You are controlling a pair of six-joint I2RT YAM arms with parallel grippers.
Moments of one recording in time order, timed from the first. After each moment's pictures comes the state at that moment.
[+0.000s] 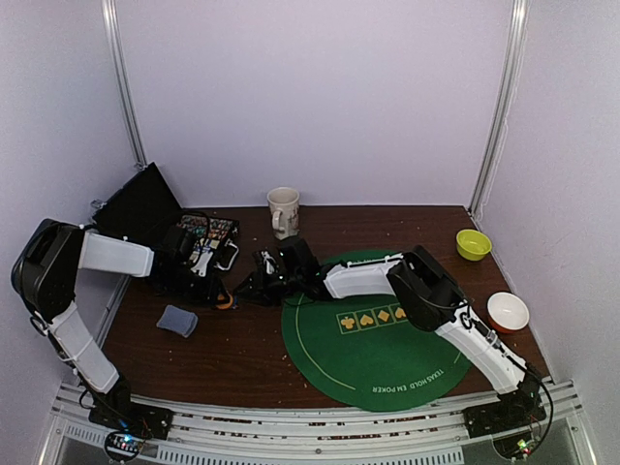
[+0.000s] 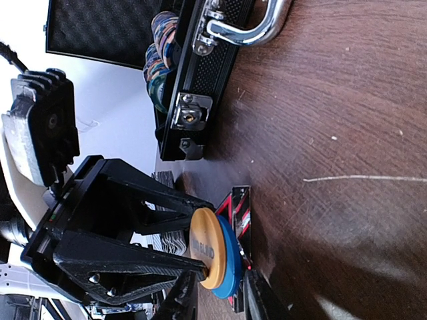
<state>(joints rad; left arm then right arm) -0.31 1.68 0.85 -0.24 0.33 -0.22 0.88 2.69 2.05 0.22 -0.66 1.07</state>
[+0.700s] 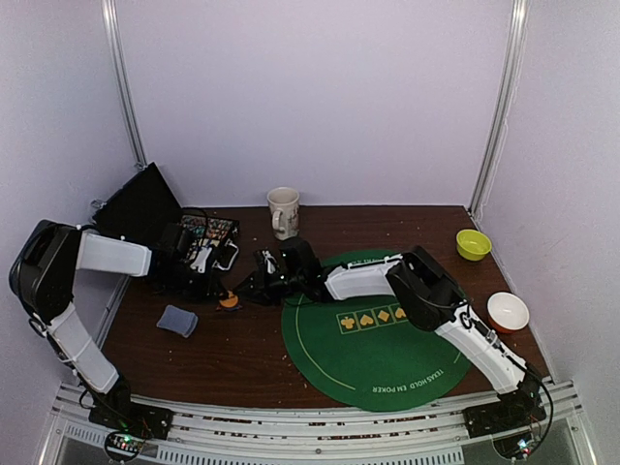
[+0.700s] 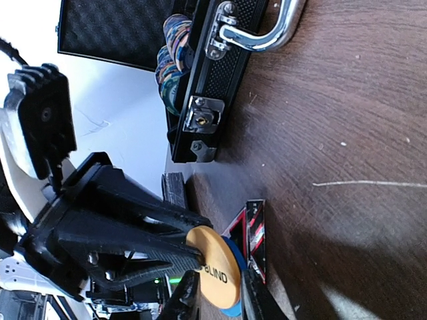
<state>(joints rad) -0.30 1.67 0.84 -0.21 0.37 -0.23 0.87 2.70 2.03 0.30 -0.68 1.10</state>
